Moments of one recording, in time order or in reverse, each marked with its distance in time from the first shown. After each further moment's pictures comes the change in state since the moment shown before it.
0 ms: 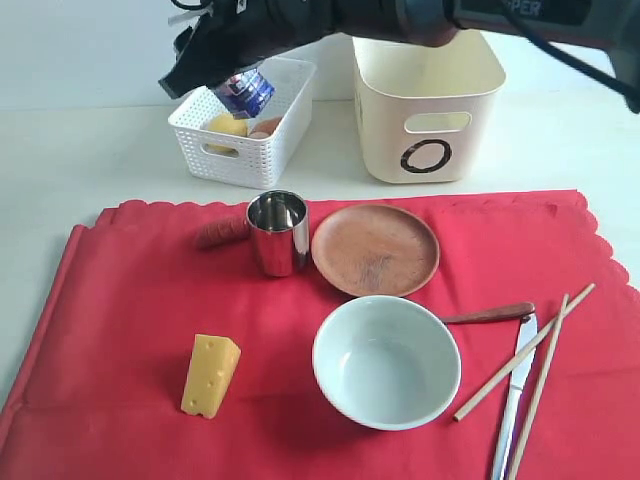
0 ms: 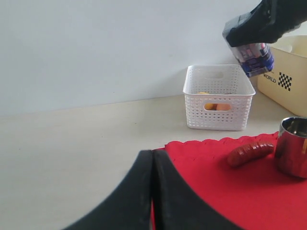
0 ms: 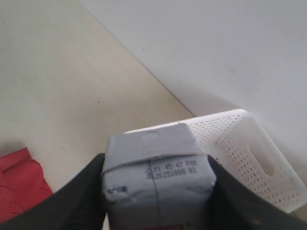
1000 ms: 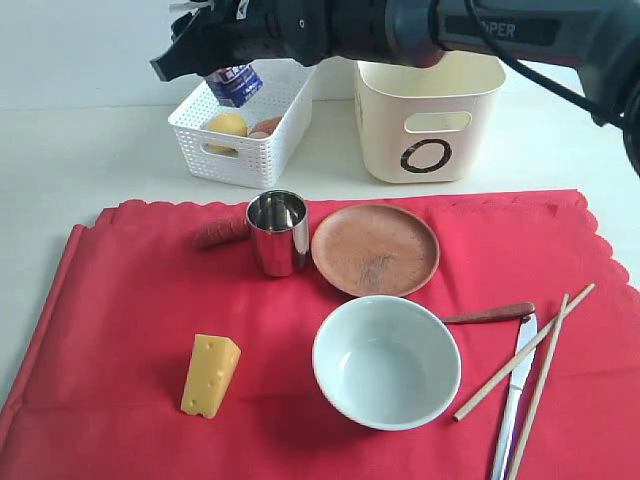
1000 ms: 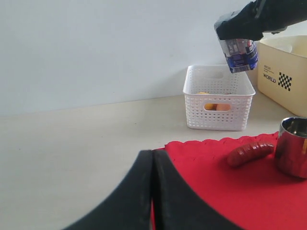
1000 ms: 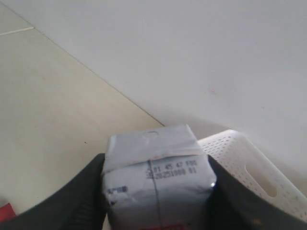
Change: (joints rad) left arm 0.000 0.000 0.000 0.000 0.000 0.000; right arm -0.008 0.060 0.000 -0.015 -0.200 0.133
